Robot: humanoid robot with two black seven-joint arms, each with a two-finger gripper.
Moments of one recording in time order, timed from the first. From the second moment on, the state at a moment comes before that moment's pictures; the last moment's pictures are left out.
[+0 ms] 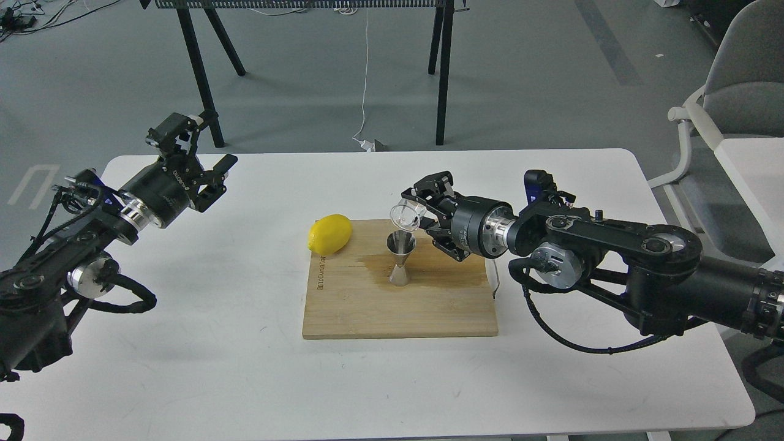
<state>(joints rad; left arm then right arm) -0.62 0.44 -0.79 -0.69 0.62 -0.49 -0.49 1.00 -0.33 0.13 1.26 -0.20 -0.12 -0.10</state>
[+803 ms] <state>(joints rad) -0.62 0.44 -0.79 -0.69 0.62 -0.49 -0.49 1.08 -0.29 0.05 1.25 -0.22 -0.12 -0.10</state>
